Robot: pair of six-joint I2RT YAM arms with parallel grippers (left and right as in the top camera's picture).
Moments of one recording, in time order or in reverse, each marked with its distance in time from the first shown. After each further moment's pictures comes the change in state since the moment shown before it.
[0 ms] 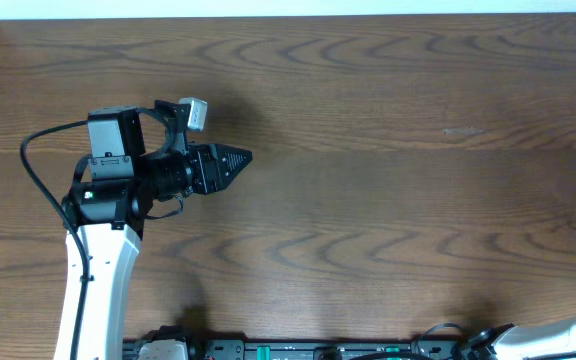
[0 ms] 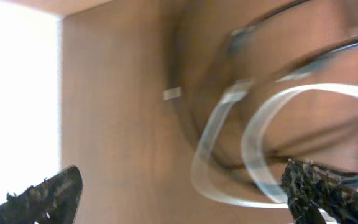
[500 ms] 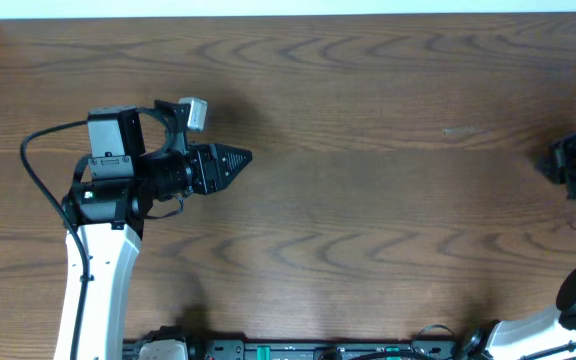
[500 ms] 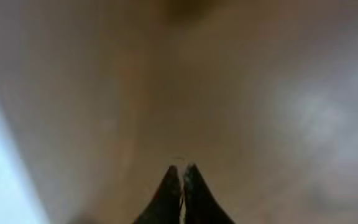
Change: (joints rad) left arm 0.000 0.001 0.000 -0.001 0.000 0.000; right arm 0.385 -0.001 0.009 -0.571 -0.012 -0.031
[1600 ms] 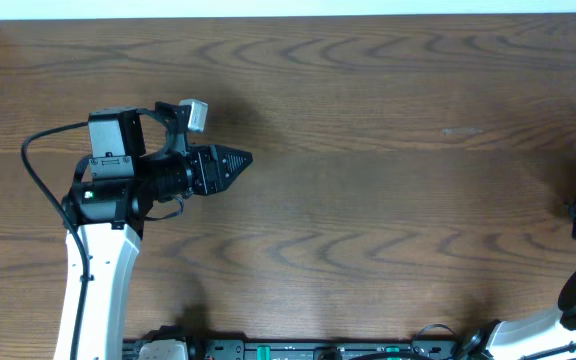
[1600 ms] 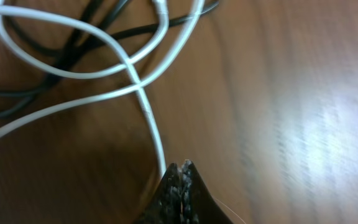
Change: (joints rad) left arm 0.000 0.000 0.000 -0.019 0.000 0.000; right arm -0.035 0.000 -0.285 0.332 0.818 0.502
